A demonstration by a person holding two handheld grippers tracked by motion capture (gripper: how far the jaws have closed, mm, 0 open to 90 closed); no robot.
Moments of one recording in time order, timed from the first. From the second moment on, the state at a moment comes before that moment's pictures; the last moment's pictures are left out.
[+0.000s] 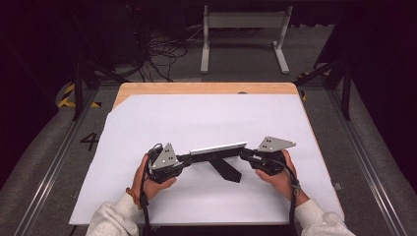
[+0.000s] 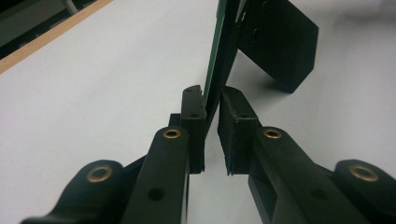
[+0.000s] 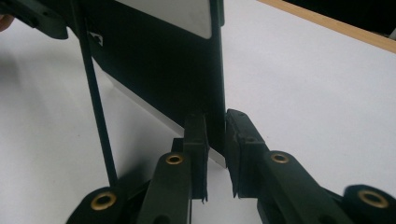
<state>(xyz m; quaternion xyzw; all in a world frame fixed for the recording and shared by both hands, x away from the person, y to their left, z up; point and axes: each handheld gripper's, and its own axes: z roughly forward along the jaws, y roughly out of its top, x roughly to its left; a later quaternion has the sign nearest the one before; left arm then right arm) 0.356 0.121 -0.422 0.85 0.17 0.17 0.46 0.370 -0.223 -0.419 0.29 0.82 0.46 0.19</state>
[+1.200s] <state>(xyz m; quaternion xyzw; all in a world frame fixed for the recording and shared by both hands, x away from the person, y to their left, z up) 0.356 0.120 -0.425 0.86 0.16 0.16 0.47 0.356 -0.243 -0.412 0.29 0.83 0.46 0.16</state>
